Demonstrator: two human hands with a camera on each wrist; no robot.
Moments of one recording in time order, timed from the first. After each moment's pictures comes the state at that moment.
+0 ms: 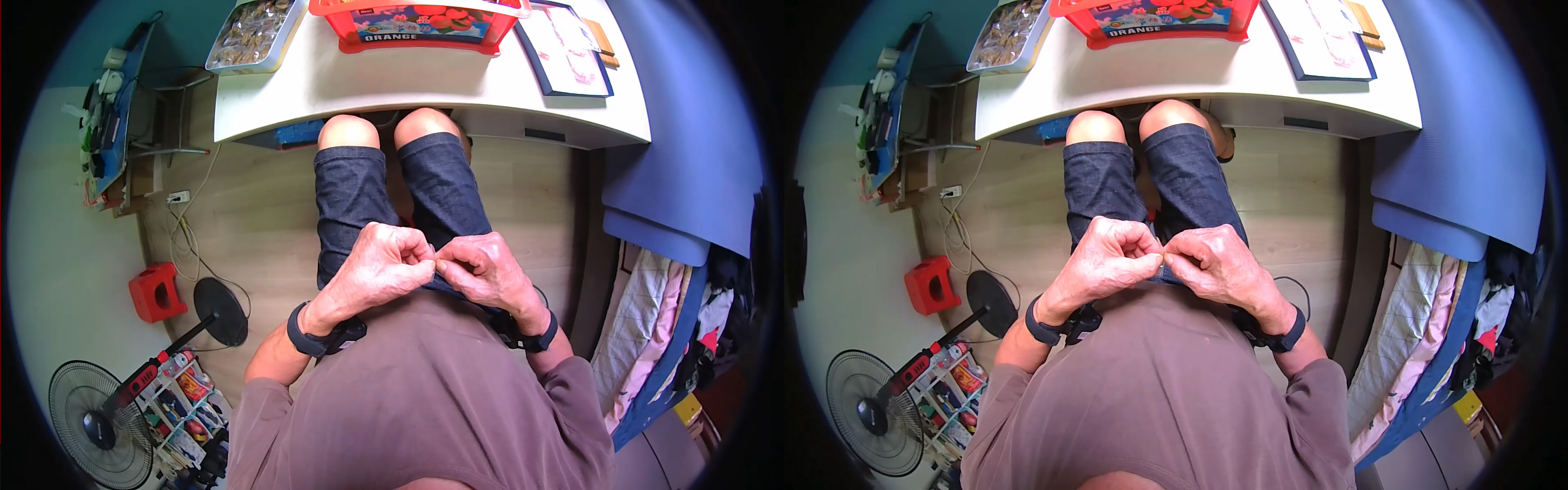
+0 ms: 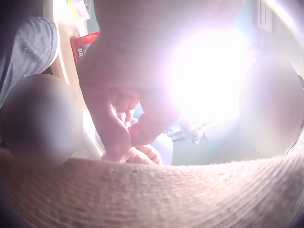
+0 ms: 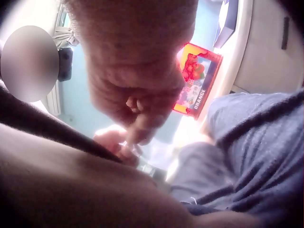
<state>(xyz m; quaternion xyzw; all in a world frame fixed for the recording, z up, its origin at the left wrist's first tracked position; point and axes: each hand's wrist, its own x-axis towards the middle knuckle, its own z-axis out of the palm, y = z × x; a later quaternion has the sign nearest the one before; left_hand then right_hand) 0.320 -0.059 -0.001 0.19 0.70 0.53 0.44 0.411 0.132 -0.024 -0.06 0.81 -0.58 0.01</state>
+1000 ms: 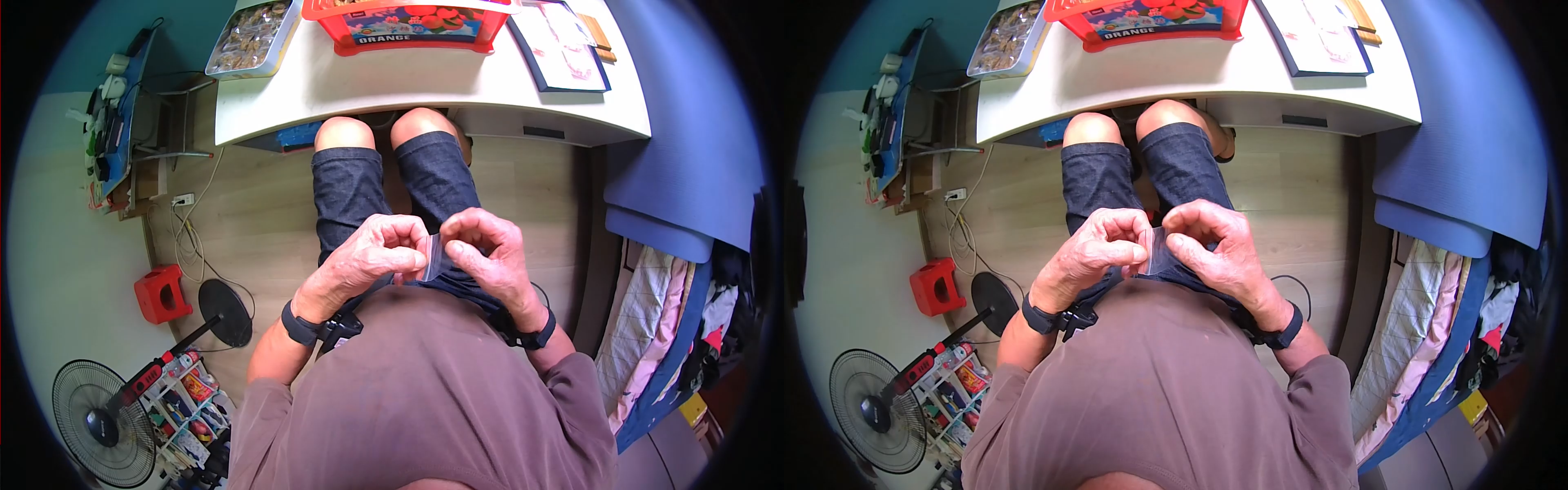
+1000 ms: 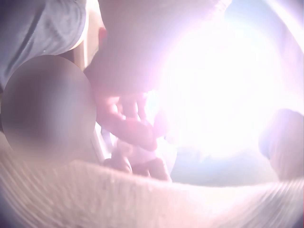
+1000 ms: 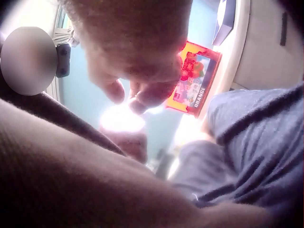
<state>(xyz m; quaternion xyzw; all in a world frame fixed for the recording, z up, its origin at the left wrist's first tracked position) 0.305 -0.058 0.002 0.08 0.50 0.63 0.58 0.419 0.136 -0.031 0.09 0.63 -0.77 0.03</state>
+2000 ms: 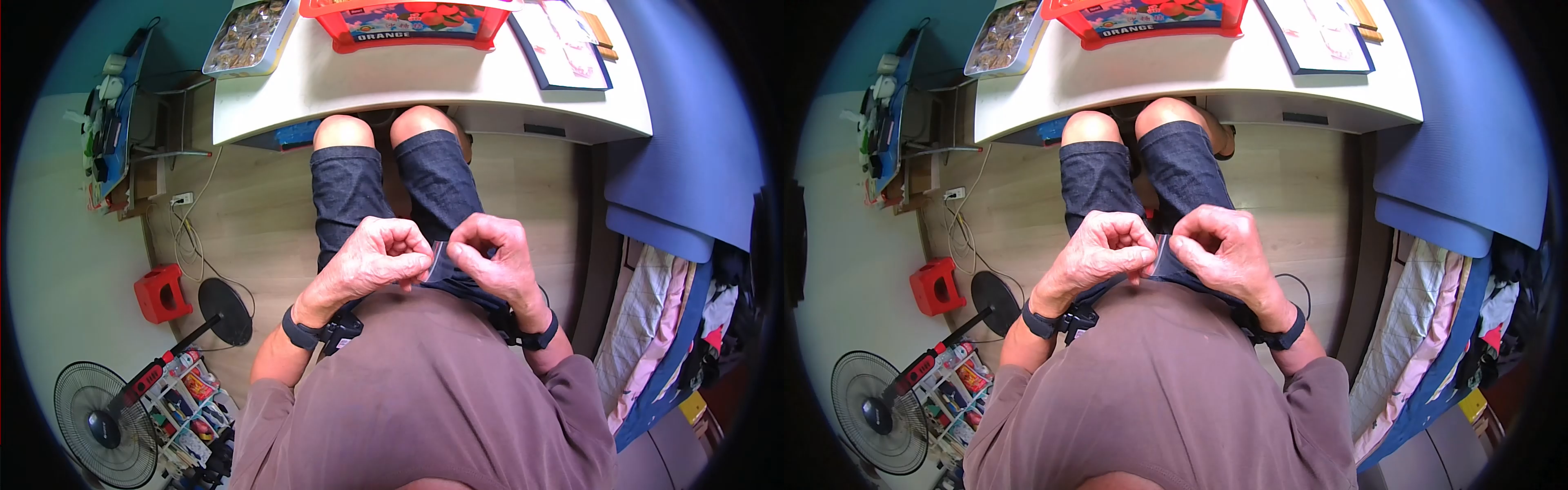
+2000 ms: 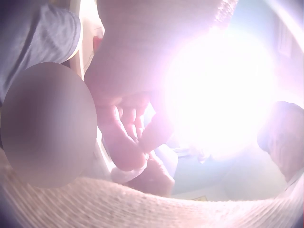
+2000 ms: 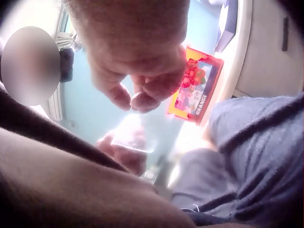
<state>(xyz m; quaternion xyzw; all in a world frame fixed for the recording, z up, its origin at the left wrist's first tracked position) 0.311 -0.061 0.000 0.08 0.55 0.61 0.56 0.416 0.143 -0.016 0.09 0.73 -0.67 0.00</state>
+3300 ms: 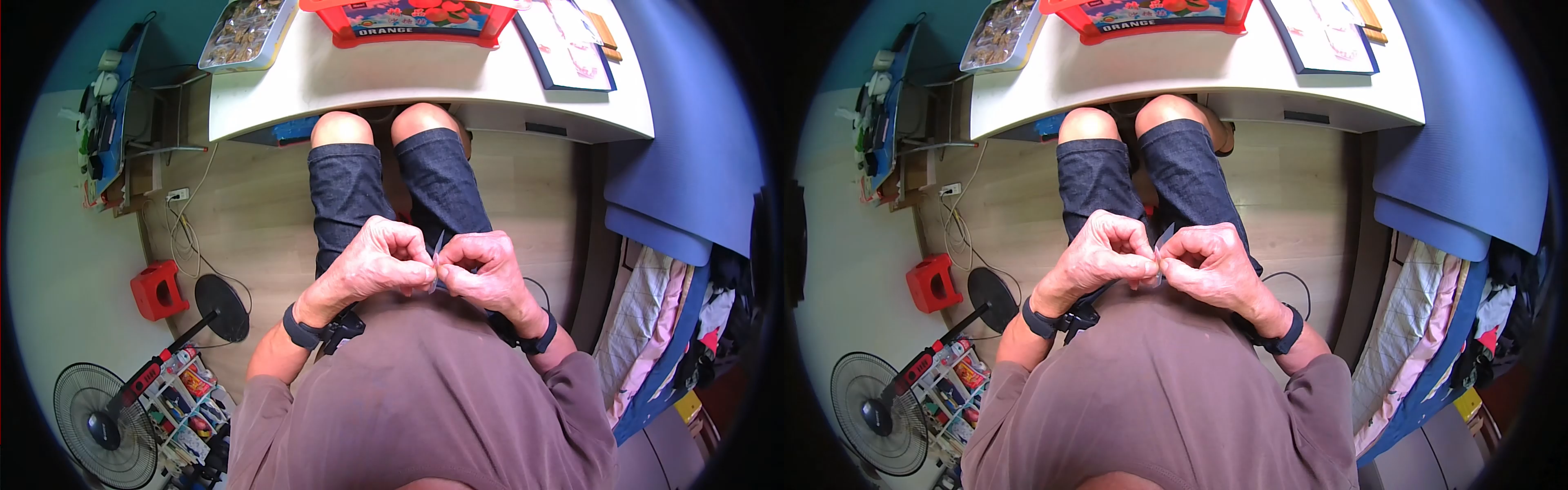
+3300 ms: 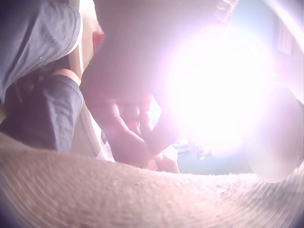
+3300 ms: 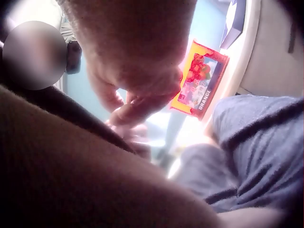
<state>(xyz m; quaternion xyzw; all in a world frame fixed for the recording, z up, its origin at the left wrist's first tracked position) 0.308 -0.062 -0.007 0.08 0.50 0.64 0.58 0.418 0.130 -0.020 0.06 0.69 -0.72 0.06</state>
